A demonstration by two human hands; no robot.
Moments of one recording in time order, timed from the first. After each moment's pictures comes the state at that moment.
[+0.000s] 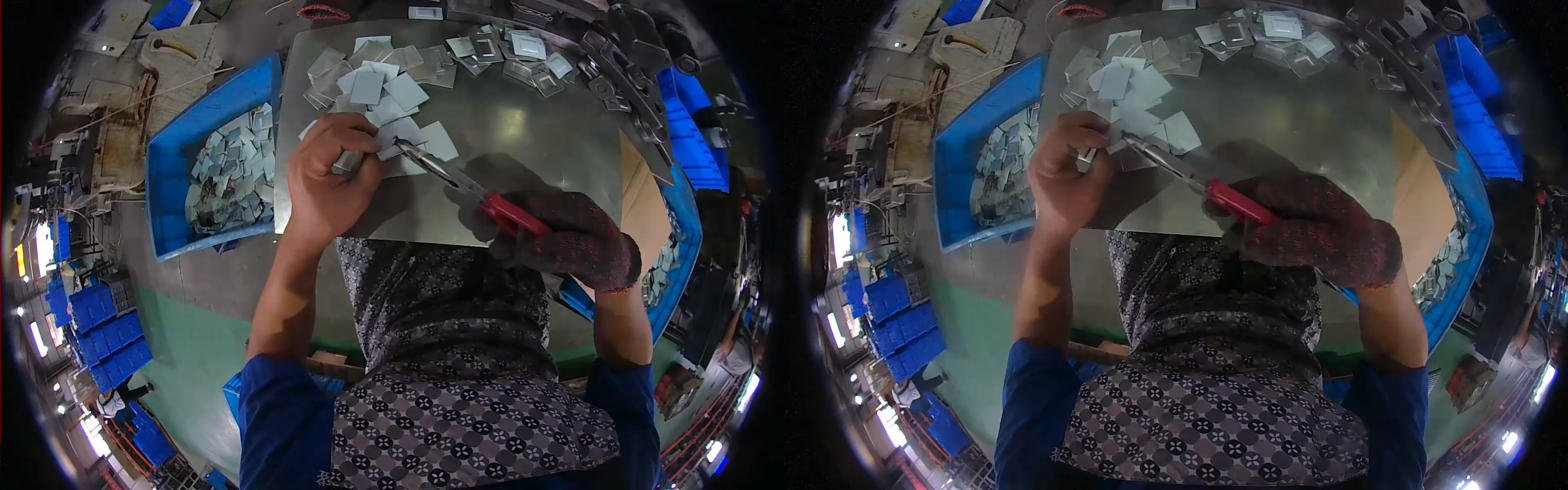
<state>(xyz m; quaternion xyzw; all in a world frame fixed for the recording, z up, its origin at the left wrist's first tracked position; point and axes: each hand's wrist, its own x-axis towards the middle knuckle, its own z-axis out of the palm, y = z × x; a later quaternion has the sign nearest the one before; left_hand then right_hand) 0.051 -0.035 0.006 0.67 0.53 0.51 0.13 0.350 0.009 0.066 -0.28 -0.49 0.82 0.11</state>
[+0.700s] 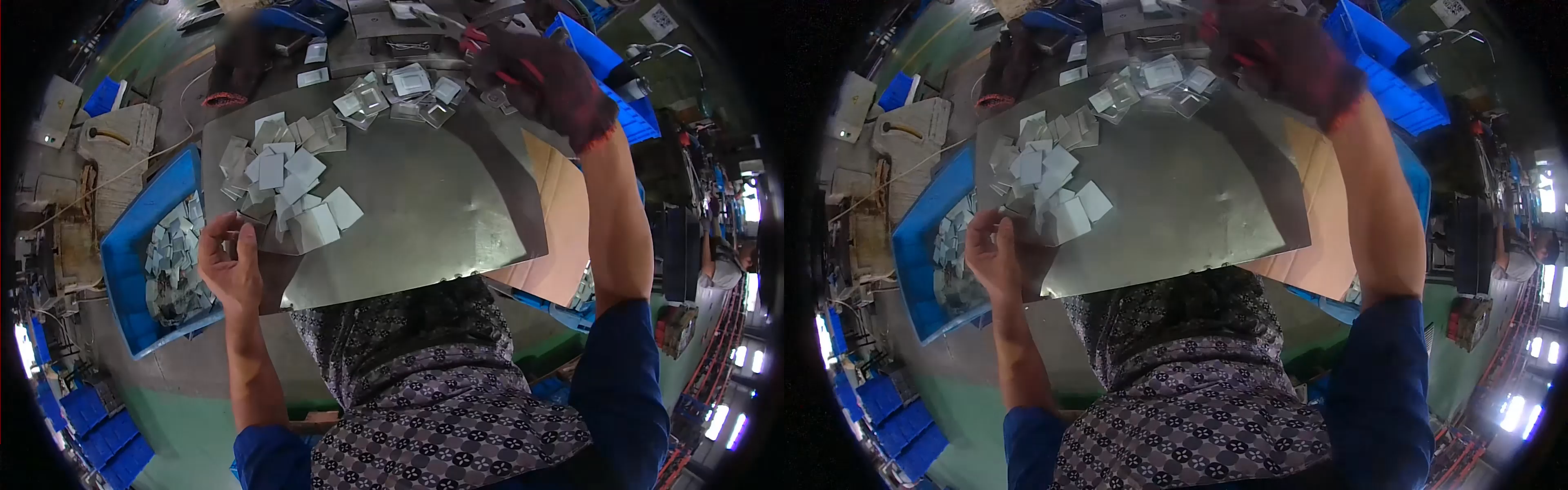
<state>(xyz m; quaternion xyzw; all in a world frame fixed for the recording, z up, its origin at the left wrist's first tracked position) 0.022 -0.040 -0.028 0.51 0.61 0.58 0.17 0.395 0.151 0.107 -0.33 -0.84 0.31 0.30</state>
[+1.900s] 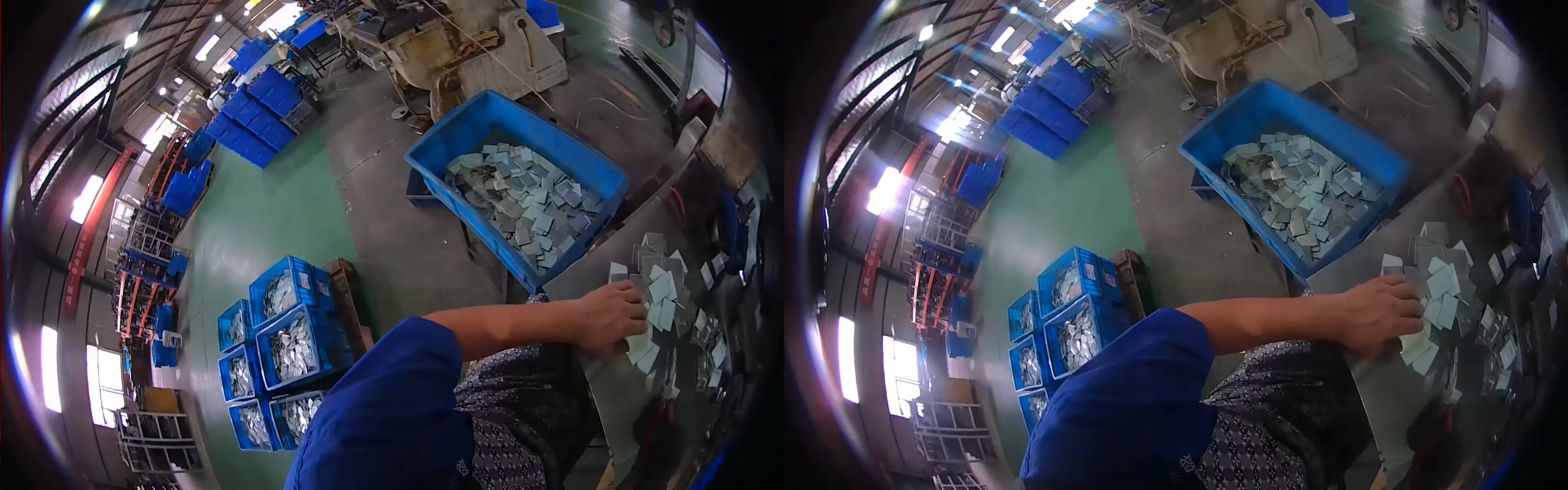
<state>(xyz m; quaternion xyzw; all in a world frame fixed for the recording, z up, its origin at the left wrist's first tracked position) 0.040 -0.039 -0.018 0.76 0.53 0.37 -0.02 0.301 0.070 0.010 -0.46 -0.69 0.53 0.19</state>
